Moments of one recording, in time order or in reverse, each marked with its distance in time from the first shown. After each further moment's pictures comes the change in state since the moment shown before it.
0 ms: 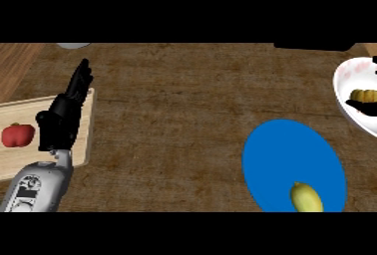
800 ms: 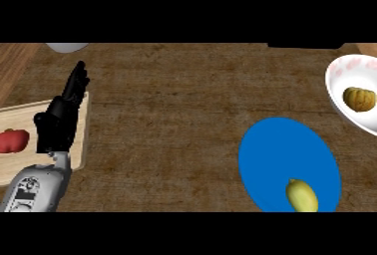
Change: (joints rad) left arm 0.017 -0.005 0.018 0.003 -0.009 0.008 -0.006; right arm 0.038 -0.208 -0.158 0.157 -0.151 0.365 -0.127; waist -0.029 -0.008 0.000
